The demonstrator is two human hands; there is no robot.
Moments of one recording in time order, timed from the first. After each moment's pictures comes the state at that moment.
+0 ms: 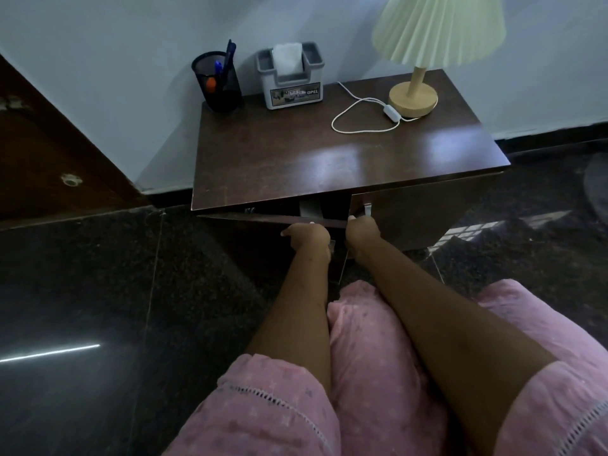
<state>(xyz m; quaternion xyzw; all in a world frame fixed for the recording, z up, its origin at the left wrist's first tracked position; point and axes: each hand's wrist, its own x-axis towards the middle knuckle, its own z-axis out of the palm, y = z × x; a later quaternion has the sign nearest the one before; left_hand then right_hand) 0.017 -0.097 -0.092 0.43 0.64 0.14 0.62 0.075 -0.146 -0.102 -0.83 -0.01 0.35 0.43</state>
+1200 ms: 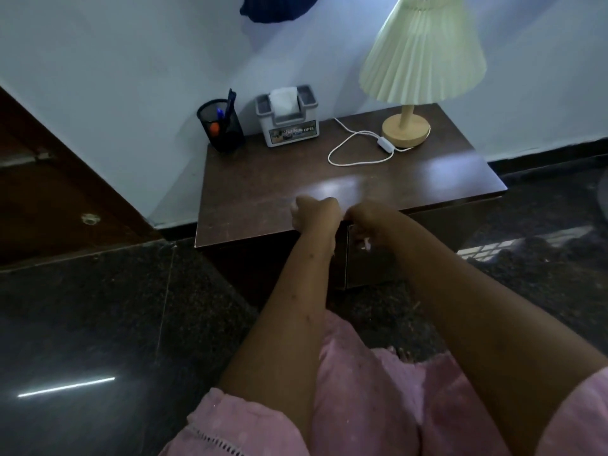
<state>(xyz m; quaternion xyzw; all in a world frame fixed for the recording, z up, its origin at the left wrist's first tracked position) 0.063 -0.081 -0.021 0.58 0.57 0.16 0.56 0.136 -0.134 -0.036 -0.82 -0.15 0.42 0.36</state>
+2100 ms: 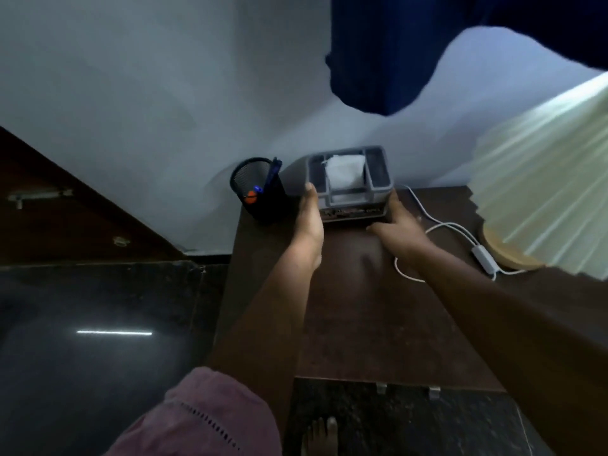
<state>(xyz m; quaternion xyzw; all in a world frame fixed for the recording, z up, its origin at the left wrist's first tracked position) 0.159 0.155 -0.032 0.47 0.51 0.23 0.68 0.269 0.064 -0.052 -0.79 -0.30 0.34 0.41</state>
